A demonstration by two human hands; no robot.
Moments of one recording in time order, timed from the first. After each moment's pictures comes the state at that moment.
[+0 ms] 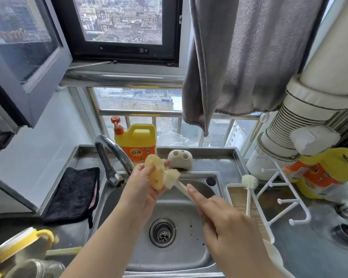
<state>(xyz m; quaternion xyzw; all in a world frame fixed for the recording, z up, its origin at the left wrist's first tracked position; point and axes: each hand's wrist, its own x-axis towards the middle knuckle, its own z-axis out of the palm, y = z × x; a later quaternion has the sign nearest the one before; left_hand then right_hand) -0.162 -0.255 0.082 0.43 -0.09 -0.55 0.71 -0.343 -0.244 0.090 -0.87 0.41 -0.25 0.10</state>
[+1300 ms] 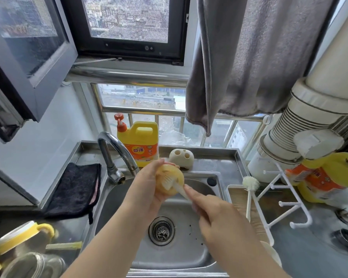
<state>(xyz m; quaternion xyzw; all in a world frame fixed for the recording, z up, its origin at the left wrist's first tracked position) -0.169 -0.251 0.083 0.48 -0.13 -0.55 0.67 -0.332 -0.250 0.112 -0.85 0.45 -0.10 0.24</state>
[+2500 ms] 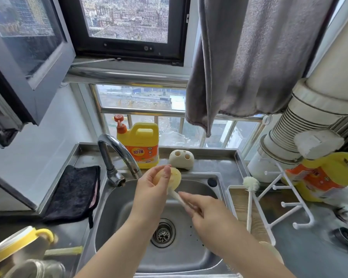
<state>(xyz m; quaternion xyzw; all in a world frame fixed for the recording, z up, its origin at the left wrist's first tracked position) -0.169 -0.249 0.056 0.57 -0.26 -0.40 0.67 -0.307 -0.265 0.085 -0.80 0.46 -0.08 0.38</state>
